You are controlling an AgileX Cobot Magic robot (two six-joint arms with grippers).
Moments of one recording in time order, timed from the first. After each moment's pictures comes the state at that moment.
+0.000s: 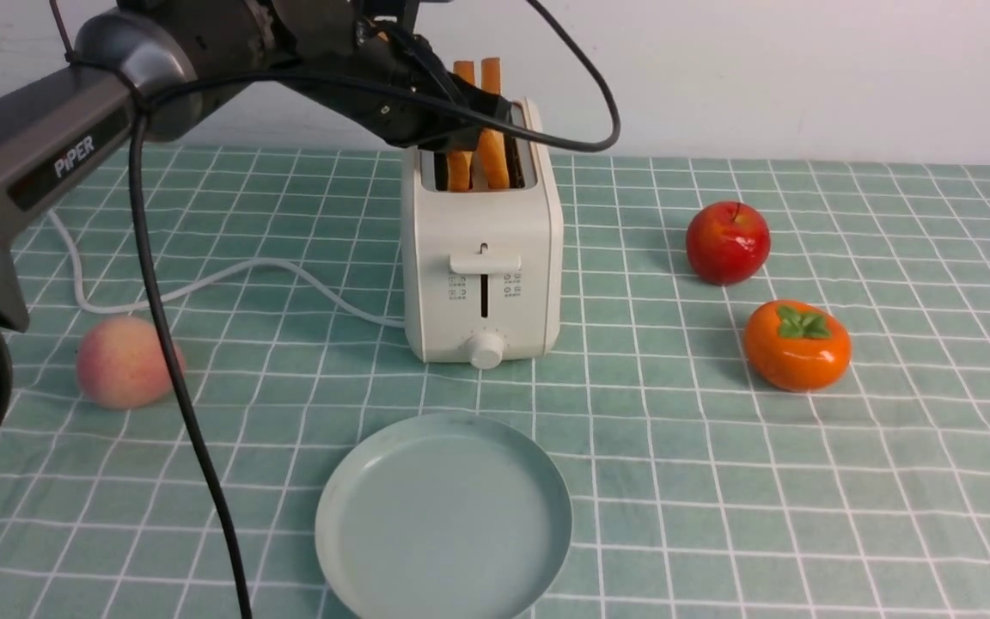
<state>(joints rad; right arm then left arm) 0.21 0.69 -0.88 0.02 0.99 0.23 -0.32 2.10 -2.04 -0.35 0.70 0.19</state>
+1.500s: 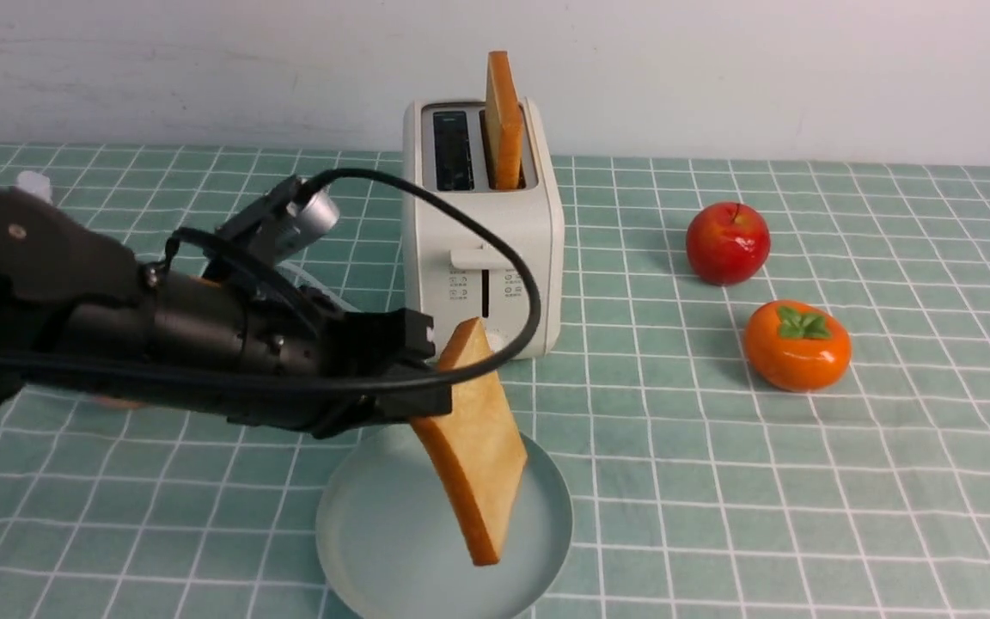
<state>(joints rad) 0.21 0.69 -0.88 0.04 0.99 0.23 -0.31 1.44 -0.90 -1.09 0.57 0.43</state>
